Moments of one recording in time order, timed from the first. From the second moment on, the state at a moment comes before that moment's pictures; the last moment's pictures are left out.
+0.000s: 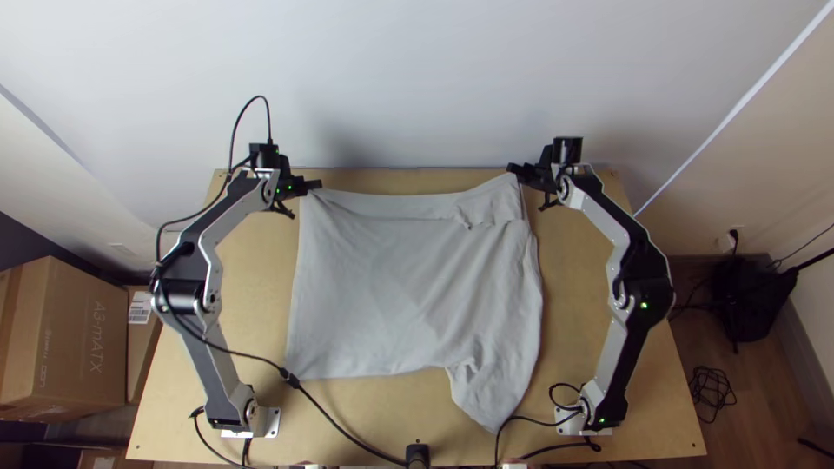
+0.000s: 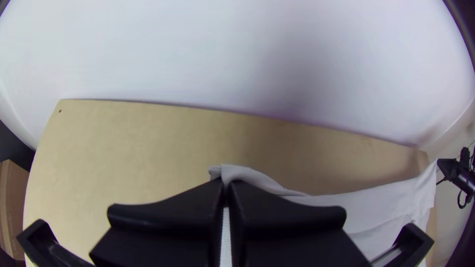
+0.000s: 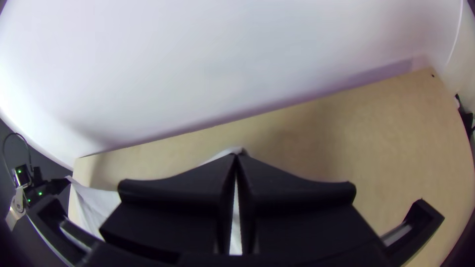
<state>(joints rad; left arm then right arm) -0.01 2.10 1.71 -0.35 0.03 -0.16 0.11 2.12 1.73 -0.26 -0.19 0.39</state>
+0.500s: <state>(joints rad) 0.00 2.39 2.23 -0.63 0.03 -0.18 0.07 2.44 2.27 -0.56 -0.19 0.43</state>
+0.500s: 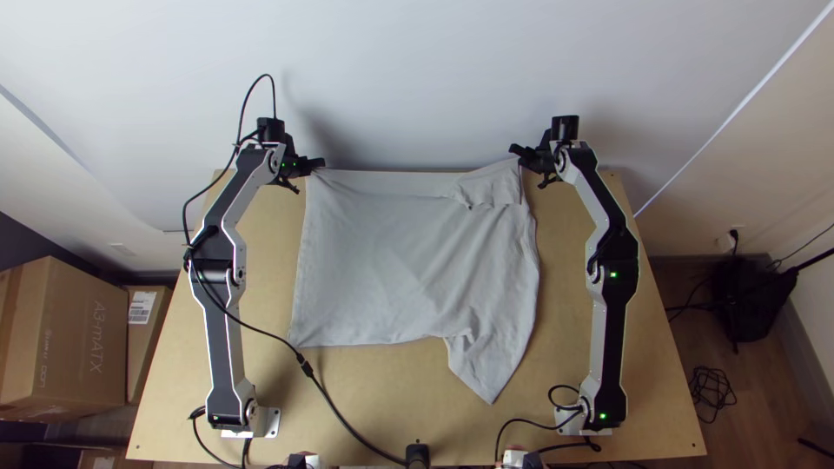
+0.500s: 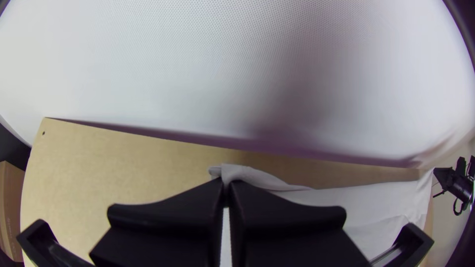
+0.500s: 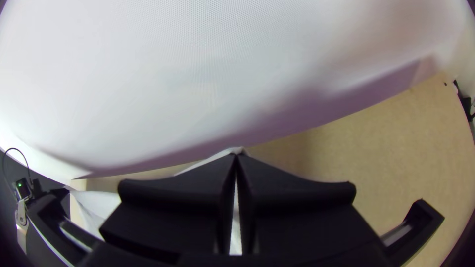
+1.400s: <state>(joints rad) 0.00 2.10 1.88 -0.75 0.08 -0.24 0.08 2.15 1.97 -0.80 -0.20 0.43</state>
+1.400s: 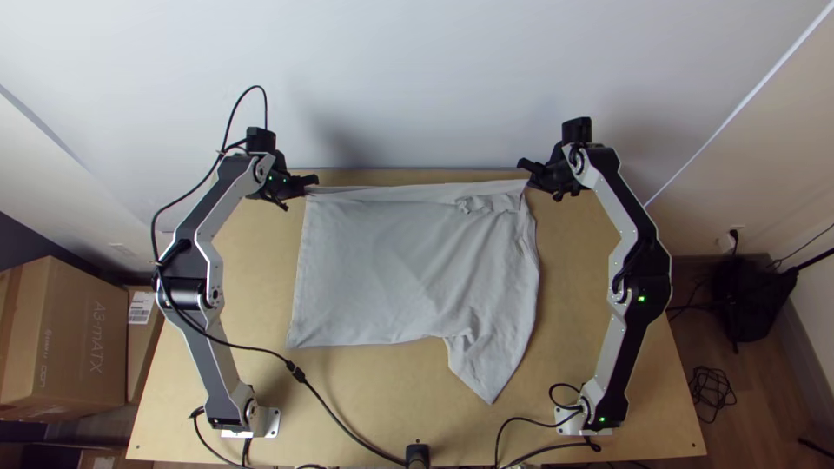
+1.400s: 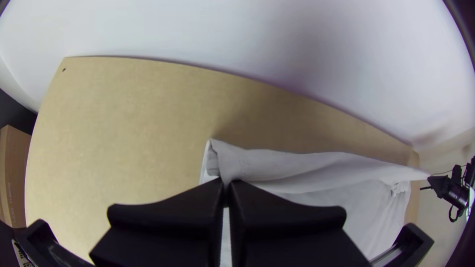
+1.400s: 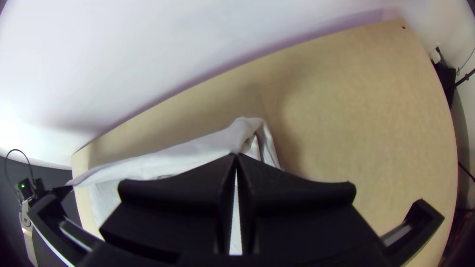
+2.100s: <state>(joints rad) -0.03 1.83 1.37 -0.54 0.08 -0.27 0.08 1.87 1.47 -0.62 -0.20 0.43</state>
